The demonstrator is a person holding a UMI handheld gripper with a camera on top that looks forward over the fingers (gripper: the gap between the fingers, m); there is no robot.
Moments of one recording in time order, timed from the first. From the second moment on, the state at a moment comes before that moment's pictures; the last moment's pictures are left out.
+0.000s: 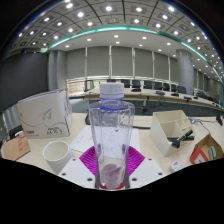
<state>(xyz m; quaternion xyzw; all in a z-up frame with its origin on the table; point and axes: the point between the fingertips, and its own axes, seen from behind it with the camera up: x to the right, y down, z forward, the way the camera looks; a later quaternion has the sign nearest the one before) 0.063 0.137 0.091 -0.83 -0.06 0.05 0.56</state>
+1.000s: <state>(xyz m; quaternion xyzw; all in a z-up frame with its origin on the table) 0.066 0.029 0.128 -0.88 -0.01 0.01 0.48</state>
